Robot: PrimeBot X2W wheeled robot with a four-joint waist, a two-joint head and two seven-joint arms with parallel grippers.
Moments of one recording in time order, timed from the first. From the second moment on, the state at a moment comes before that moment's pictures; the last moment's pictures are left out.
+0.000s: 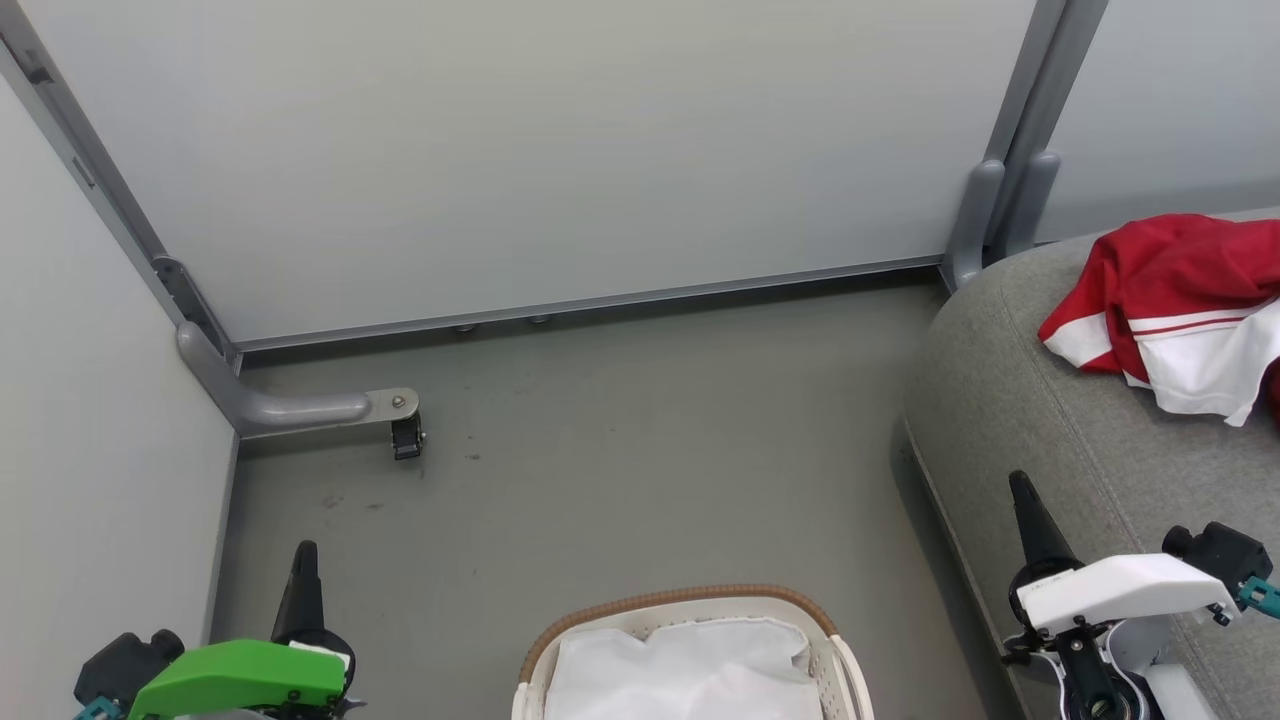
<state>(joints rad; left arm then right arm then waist) -0.02 0.05 0.02 0.30 -1.10 -0.09 -0.04 -0.12 -0.04 -0.04 0.33 1.03 0.13 -0.04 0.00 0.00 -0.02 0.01</state>
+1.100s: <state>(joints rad) -0.06 0.05 0.07 0.27 -1.38 -0.11 0.04 -0.12 -0.05 -0.08 0.29 1.34 0.13 0.04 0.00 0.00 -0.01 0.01</state>
